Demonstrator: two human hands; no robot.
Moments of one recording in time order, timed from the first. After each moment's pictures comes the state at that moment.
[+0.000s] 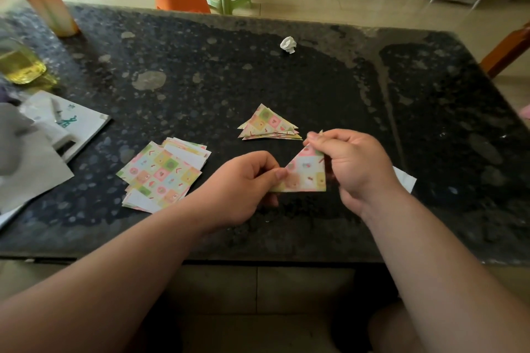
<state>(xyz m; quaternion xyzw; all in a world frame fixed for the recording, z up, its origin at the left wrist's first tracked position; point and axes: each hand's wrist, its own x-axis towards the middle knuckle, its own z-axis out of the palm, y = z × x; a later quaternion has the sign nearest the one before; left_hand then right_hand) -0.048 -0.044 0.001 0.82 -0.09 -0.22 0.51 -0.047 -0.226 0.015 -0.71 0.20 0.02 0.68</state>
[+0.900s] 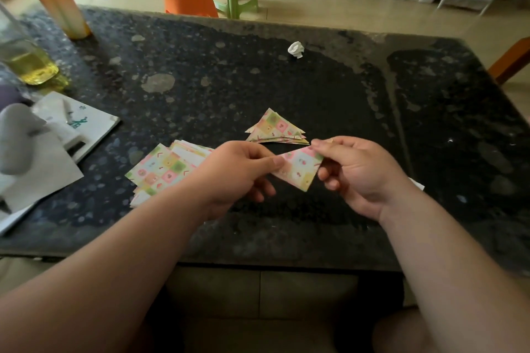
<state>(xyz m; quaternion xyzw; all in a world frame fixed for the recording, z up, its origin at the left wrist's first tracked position) -0.024 -0.034 0.004 0.72 0.02 -0.27 0.63 -0.040 -0.235 0.017 -0.66 0.23 0.13 0.71</state>
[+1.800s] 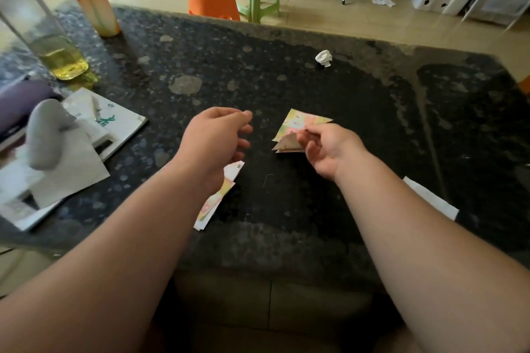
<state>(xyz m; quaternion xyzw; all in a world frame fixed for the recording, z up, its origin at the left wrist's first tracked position) 0.024 0.018 0.013 0.67 0.21 -0.07 0.71 0.061 -0.171 -0.016 -0.52 0.37 0.15 0.76</state>
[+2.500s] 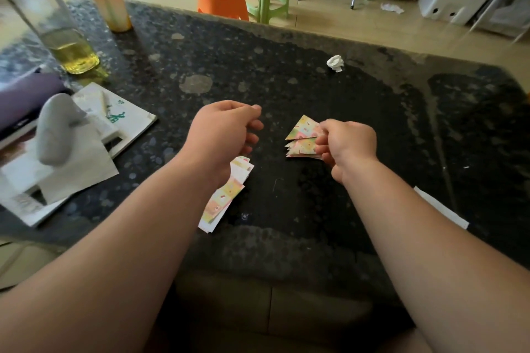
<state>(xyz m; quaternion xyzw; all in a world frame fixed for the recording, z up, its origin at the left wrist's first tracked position) 0.029 0.028 0.022 0.67 0.18 -0.05 0.71 0.055 -0.154 0.001 -0.75 0.35 0.02 0.56</state>
